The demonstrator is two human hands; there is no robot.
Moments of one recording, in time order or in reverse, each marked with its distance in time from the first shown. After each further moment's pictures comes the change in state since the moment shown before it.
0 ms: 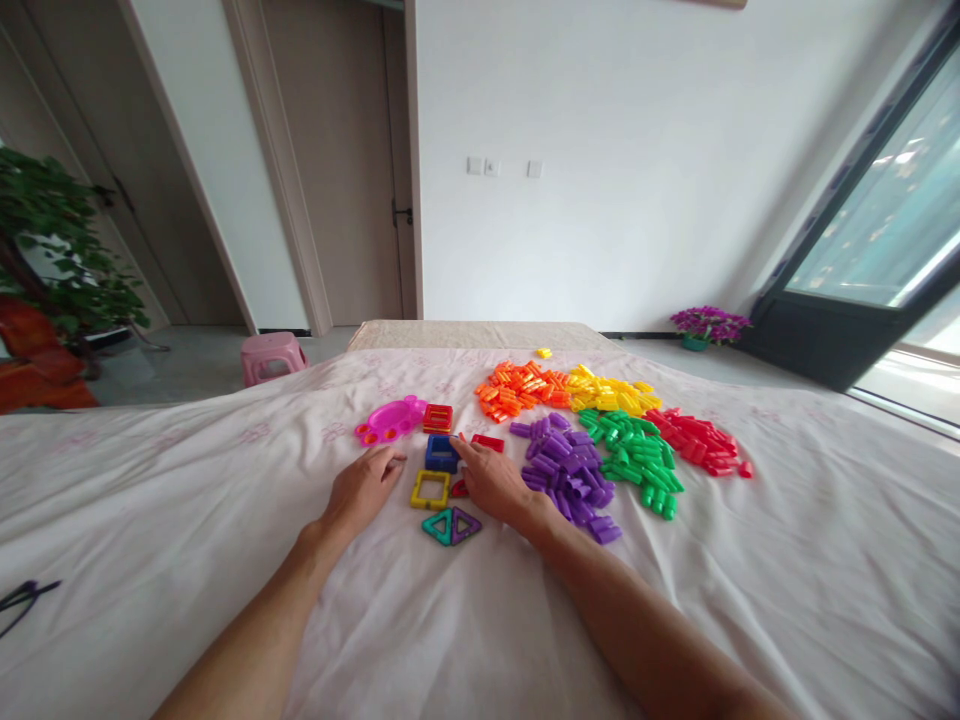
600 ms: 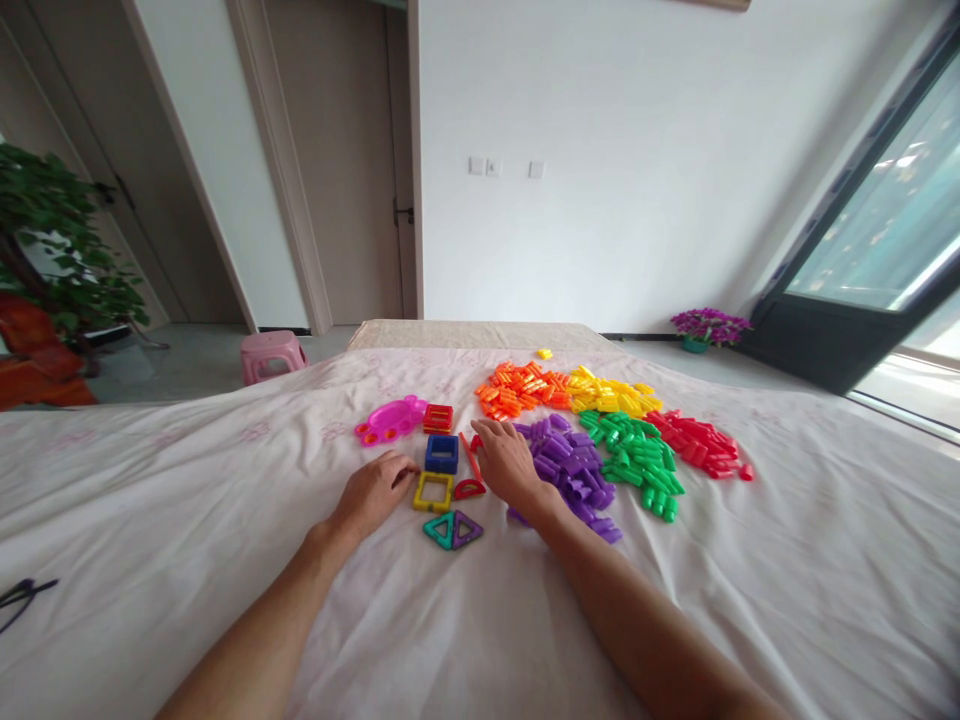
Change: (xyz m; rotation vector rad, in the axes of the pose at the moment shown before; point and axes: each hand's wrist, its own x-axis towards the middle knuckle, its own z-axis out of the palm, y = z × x) left_hand -0.001 0.012 0.004 -0.054 -0.075 0.097; right_hand 0.008 0.017 -0.005 -0.100 0.243 0.113
